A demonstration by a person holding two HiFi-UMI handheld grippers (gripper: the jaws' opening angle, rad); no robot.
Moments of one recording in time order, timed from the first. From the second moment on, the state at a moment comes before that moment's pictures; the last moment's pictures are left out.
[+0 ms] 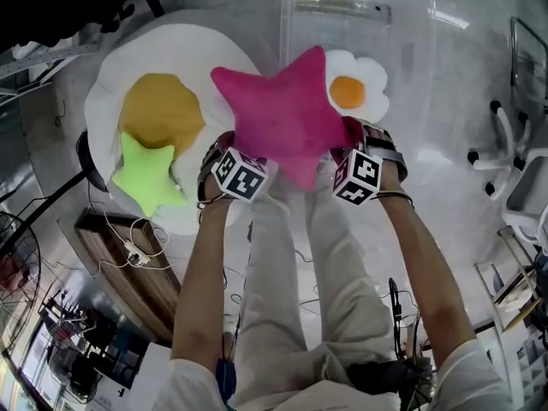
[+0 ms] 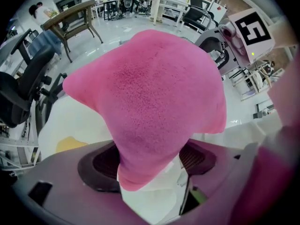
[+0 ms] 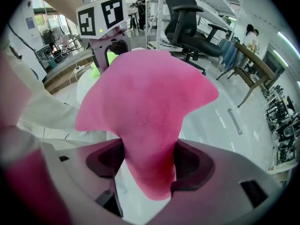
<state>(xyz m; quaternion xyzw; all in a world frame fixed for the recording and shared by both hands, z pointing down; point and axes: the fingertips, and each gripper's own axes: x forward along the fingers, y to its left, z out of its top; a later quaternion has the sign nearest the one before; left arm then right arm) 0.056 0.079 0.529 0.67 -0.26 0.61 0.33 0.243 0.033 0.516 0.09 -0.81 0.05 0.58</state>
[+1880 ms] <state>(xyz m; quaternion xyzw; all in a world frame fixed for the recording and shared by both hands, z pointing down) 0.233 0.031 0.606 0.66 -0.20 0.60 0.41 0.451 -0.068 0.603 0.12 -0.73 0.09 0.67</state>
